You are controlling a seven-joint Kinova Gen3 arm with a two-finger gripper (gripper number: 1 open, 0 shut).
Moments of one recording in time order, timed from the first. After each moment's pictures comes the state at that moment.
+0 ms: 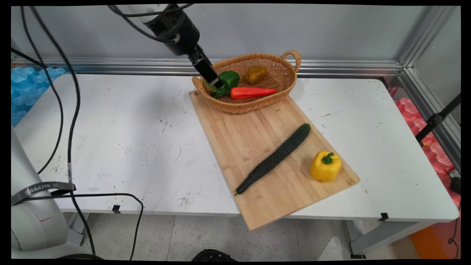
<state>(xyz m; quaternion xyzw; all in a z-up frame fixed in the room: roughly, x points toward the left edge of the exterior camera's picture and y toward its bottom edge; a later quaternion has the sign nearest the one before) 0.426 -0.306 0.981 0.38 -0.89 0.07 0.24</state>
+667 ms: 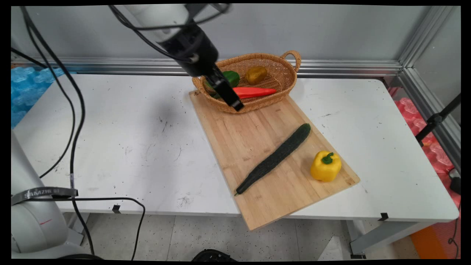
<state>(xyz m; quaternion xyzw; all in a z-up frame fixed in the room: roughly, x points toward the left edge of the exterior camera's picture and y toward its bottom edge) 0.361 -0.270 0.976 0.40 -0.88 0.04 0.25</state>
